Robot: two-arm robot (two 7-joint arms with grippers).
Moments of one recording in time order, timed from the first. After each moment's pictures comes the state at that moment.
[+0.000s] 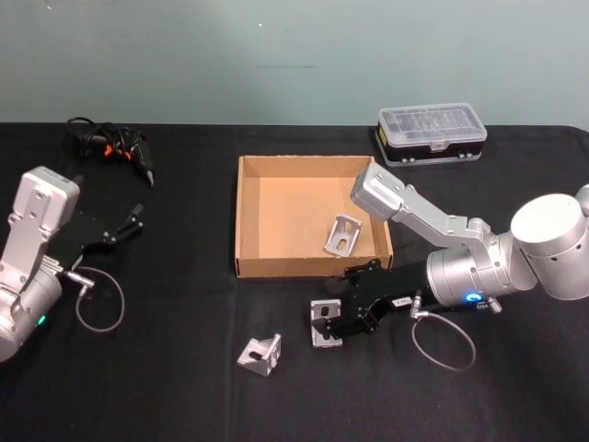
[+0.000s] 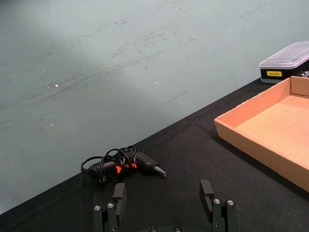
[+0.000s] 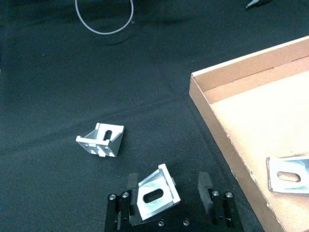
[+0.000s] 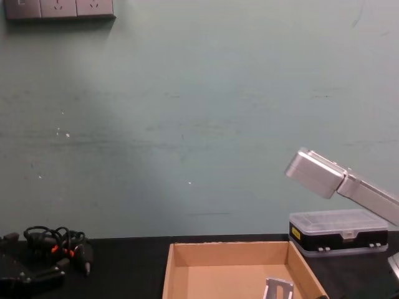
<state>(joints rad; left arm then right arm) -0.20 0.60 0.45 -1.41 -0.25 -0.12 0.03 0.65 0.59 -0.84 -1.36 0.35 0.42 0.82</state>
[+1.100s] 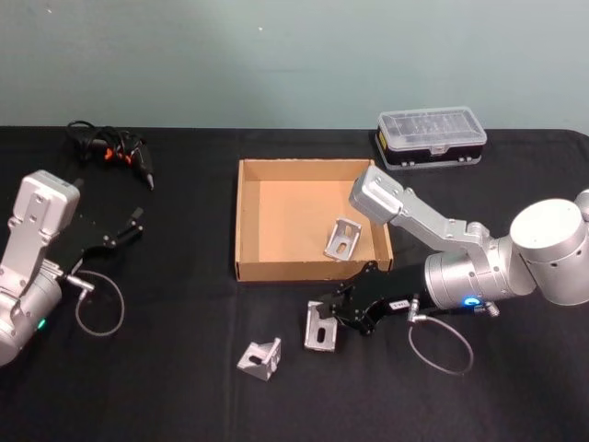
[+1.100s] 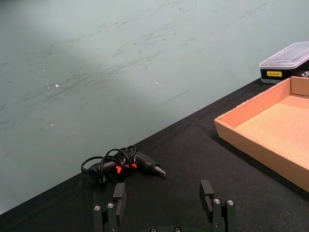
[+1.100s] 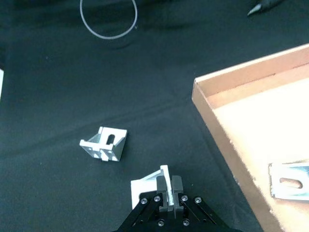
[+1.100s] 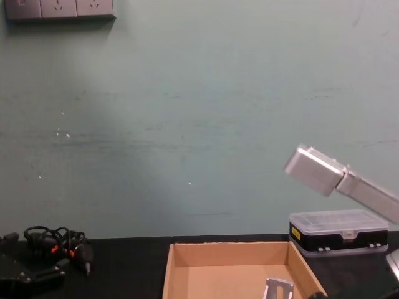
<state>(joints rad) -0.20 0.60 0.45 -1.41 -0.25 -0.12 0.03 0.64 0.59 -0.83 -1.37 0.35 0.40 0.81</state>
